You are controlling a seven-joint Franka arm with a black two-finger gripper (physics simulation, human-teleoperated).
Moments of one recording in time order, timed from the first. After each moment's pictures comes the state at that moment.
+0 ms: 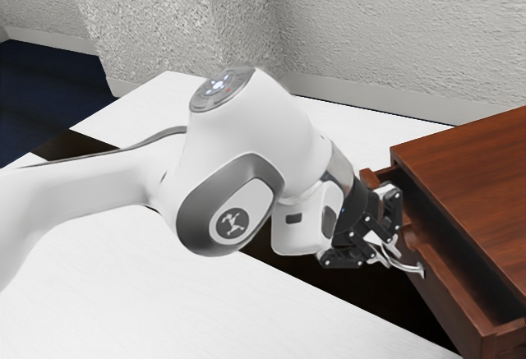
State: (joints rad) arm -0.78 -0.07 0.39 -1.96 -0.10 2.37 1.72
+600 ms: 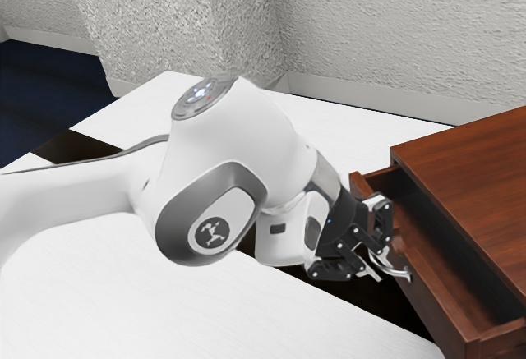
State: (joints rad) arm -0.81 -0.13 0.40 -2.03 -0.09 2.37 1.73
